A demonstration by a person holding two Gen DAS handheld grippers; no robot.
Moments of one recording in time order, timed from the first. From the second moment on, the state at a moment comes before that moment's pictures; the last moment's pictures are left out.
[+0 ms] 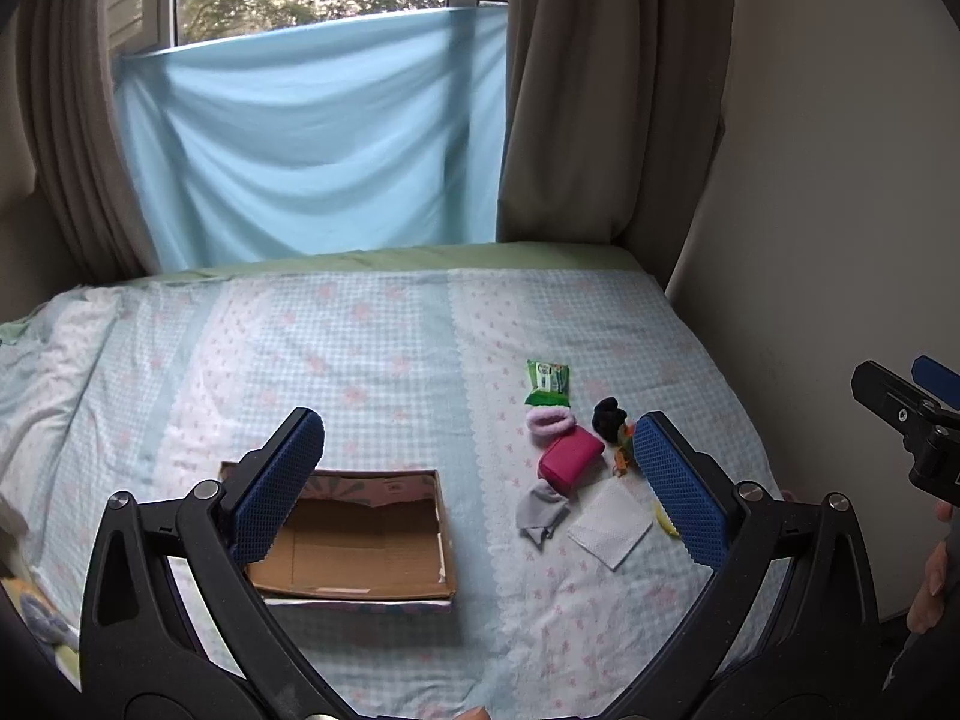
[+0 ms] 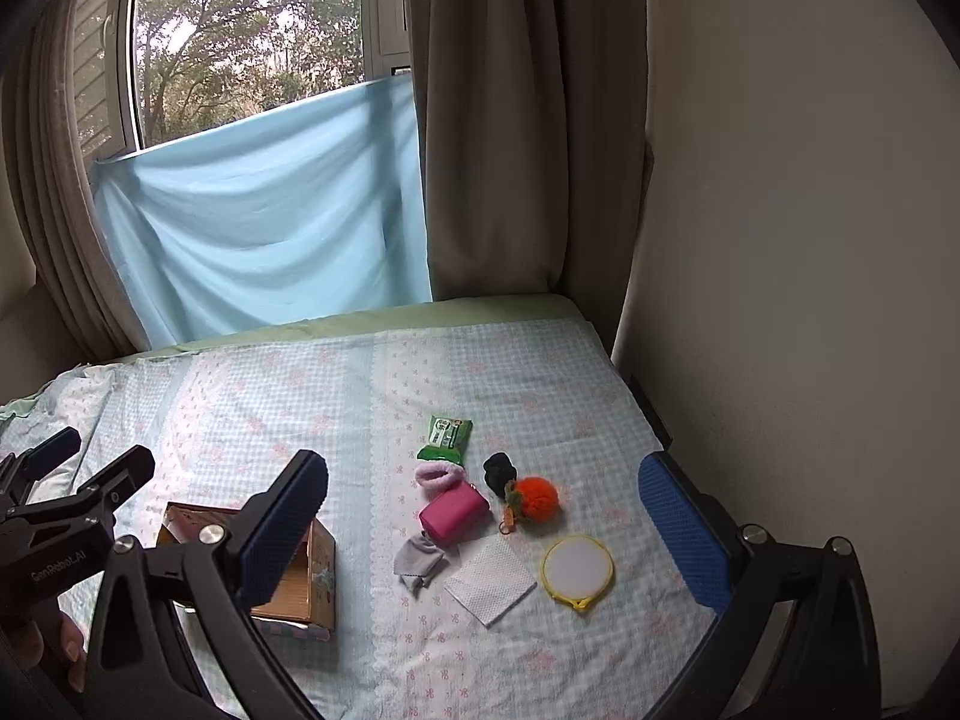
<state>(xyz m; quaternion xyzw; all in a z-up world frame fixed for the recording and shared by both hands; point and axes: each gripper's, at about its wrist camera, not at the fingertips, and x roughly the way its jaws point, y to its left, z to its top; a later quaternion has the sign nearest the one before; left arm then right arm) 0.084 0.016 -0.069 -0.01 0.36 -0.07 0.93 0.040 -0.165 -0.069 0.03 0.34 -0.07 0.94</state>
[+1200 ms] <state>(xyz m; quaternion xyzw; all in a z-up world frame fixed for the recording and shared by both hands) 0.234 -0.103 -0.497 -0.06 0.59 -0.01 0.81 0.287 -0.290 -0.462 -0.08 0.57 0.13 0.81</state>
